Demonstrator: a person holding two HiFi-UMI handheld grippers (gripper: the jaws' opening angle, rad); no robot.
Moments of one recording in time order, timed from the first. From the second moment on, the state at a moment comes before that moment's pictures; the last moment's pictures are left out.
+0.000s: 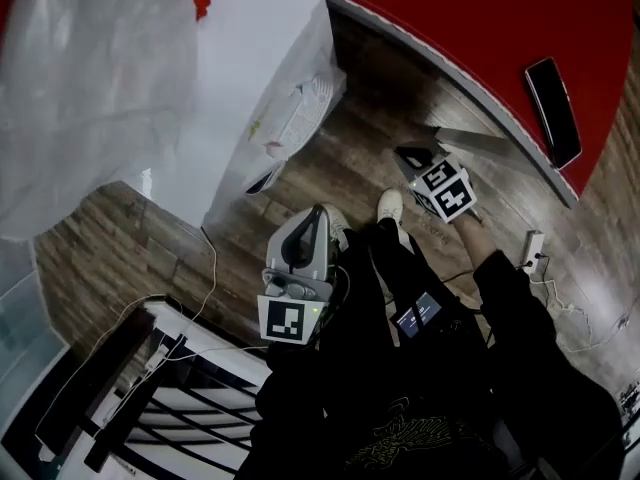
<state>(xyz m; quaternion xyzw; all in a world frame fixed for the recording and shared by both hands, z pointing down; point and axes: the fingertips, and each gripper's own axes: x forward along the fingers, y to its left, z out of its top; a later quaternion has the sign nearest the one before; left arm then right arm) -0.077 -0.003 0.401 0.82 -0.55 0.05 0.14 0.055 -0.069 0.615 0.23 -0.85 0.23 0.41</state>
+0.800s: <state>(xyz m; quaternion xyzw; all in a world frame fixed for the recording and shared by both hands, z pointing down) -0.118 0.020 0.143 0.78 -0.62 0.05 0.05 0.021 -0.013 0.152 0.36 -0.93 0.03 0.08</state>
